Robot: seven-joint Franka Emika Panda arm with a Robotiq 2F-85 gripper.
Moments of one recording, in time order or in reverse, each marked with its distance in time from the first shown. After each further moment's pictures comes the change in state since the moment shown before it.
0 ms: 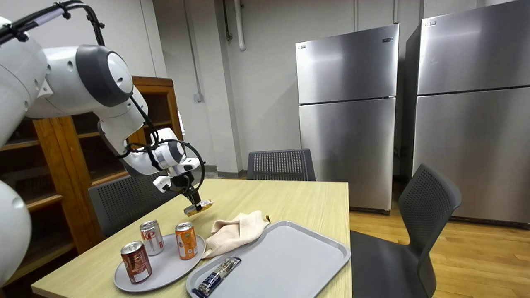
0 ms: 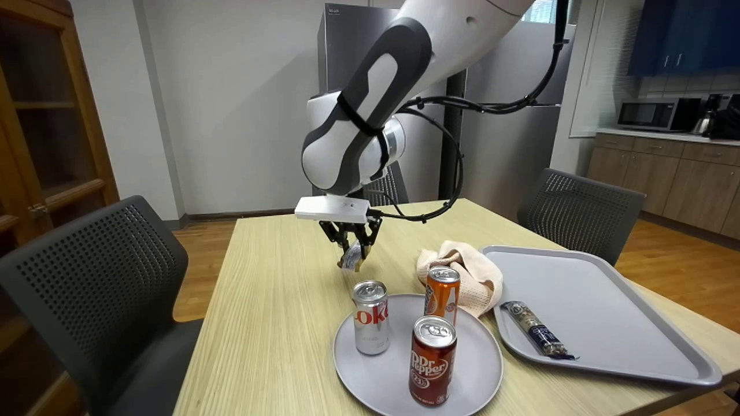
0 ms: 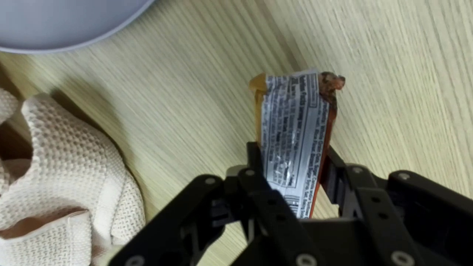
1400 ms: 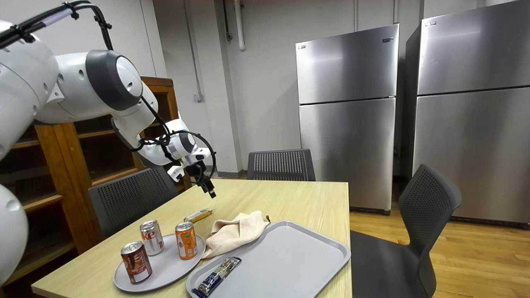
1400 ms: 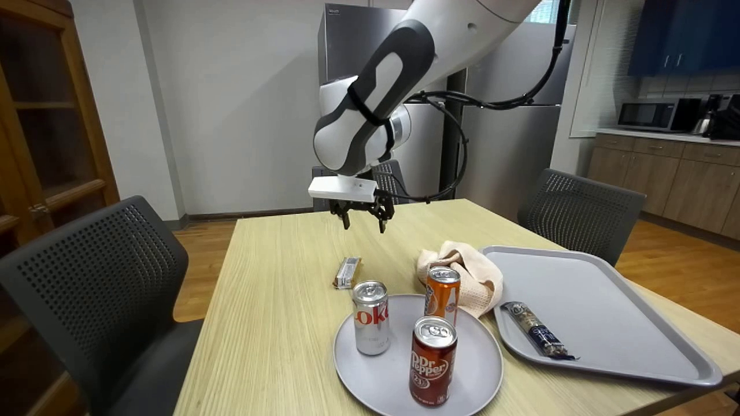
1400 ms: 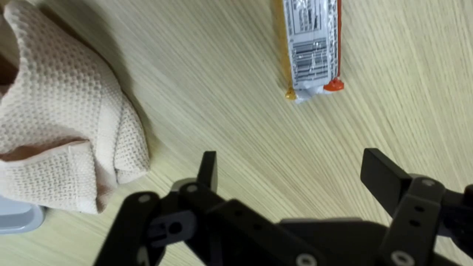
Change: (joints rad) arm -0.044 0.031 -0.033 0.131 0.000 -0.047 -0.008
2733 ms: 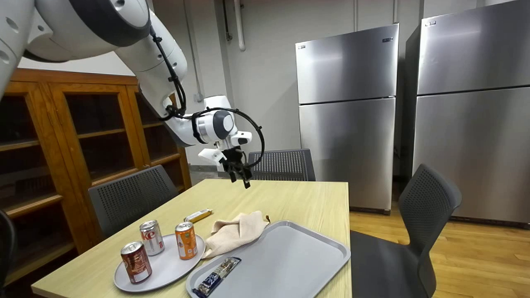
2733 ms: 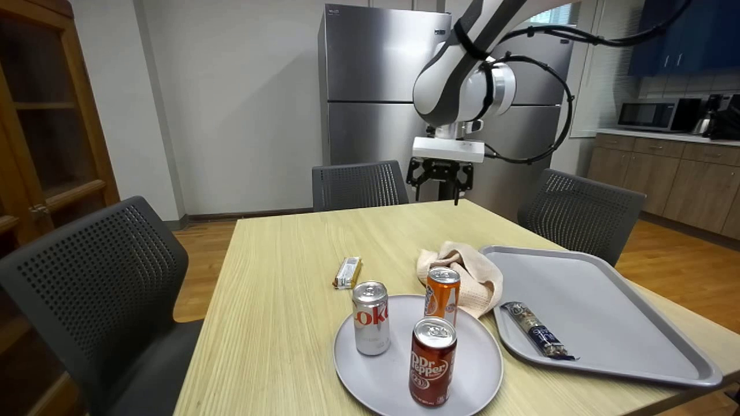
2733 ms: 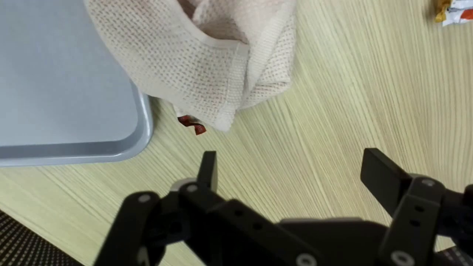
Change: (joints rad) arm -0.305 -0.336 0.069 -0.421 0.166 0.162 -0.521
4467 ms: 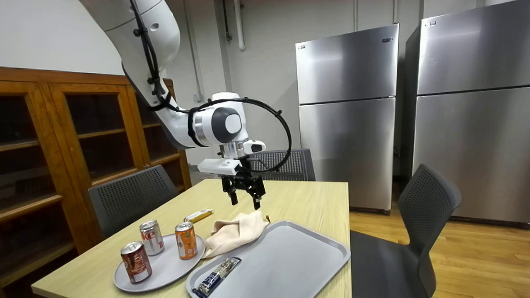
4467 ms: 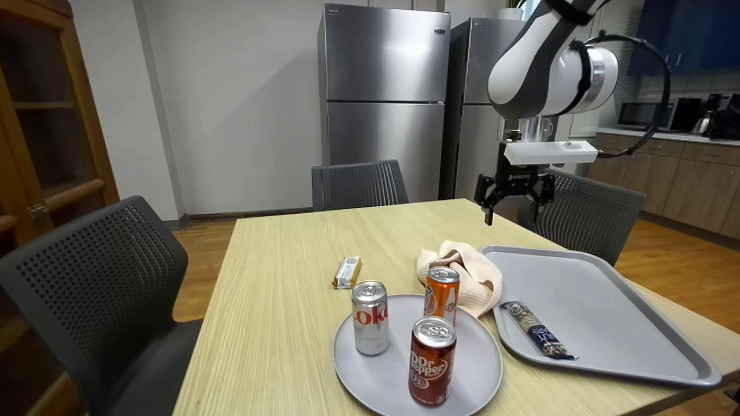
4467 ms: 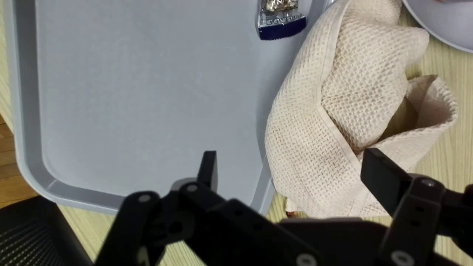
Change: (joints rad) arm -0.106 -0.293 -0.025 -0.452 0.012 -0.004 -0.393
